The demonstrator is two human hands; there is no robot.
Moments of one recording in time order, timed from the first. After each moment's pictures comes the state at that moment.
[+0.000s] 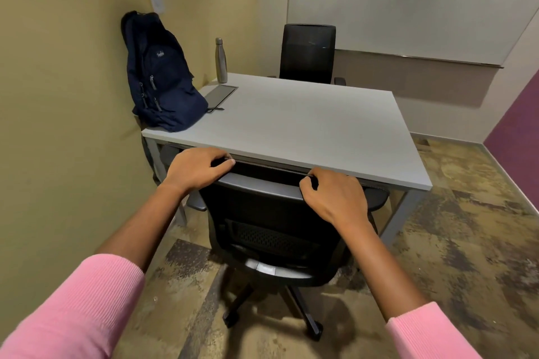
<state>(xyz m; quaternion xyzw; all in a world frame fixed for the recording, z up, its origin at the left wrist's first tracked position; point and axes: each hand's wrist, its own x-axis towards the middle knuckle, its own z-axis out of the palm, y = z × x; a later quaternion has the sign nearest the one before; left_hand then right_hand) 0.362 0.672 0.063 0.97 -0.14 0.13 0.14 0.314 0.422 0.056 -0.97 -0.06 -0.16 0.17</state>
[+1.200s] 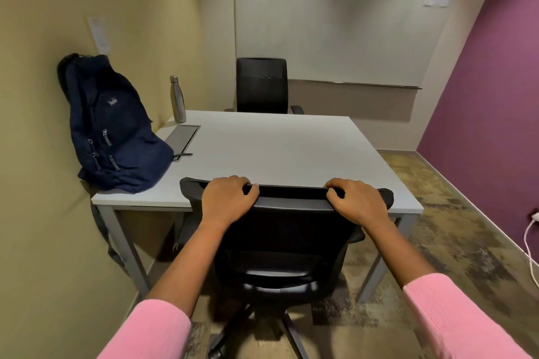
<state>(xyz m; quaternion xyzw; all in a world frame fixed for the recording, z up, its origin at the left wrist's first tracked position) 0.515 0.687 0.055 0.95 -0.17 0.17 0.19 0.454 0.443 0.062 -0.97 0.05 -0.16 0.15</state>
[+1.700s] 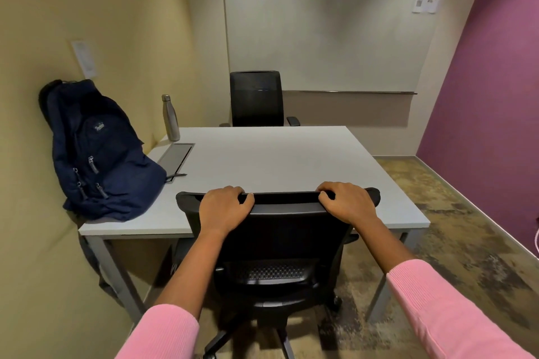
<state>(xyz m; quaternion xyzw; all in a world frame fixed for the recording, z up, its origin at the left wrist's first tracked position) 0.575 0.667 0.055 0.96 -0.16 0.16 0.18 0.519 0.422 0.065 -0.98 0.05 -0.13 0.15</state>
